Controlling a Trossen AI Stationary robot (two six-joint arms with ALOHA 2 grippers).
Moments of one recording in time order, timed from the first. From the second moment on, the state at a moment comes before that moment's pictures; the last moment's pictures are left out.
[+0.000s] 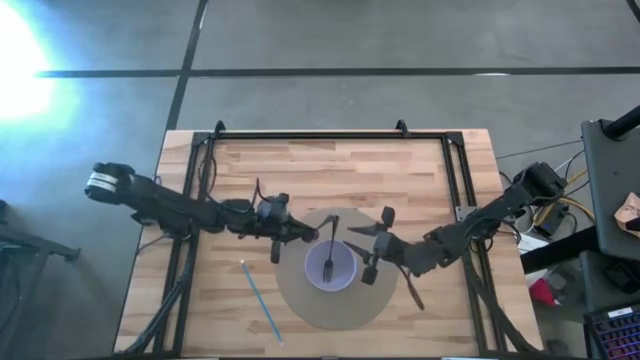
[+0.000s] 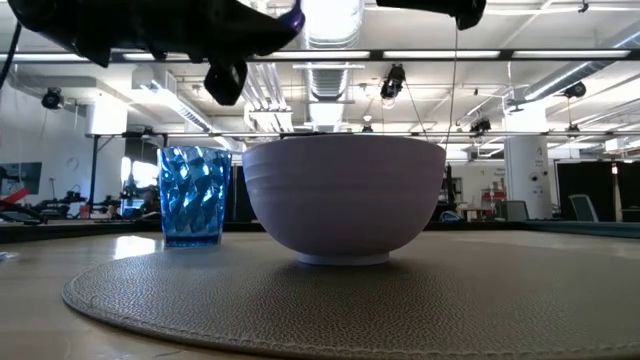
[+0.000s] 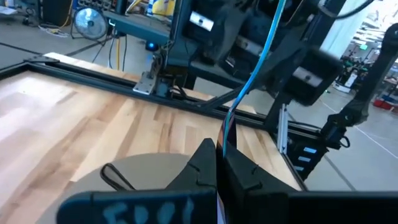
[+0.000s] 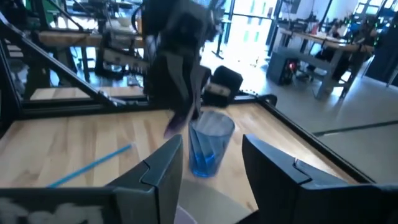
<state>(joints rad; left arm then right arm) -0.17 1.28 0.54 0.70 -0.09 -0.32 0.51 1.44 0.82 0.40 0.86 0.10</state>
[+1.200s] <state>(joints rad) -0.20 1.52 0.65 0.77 -0.11 -0.31 0.51 1.44 0.85 0.56 0.83 -0.03</state>
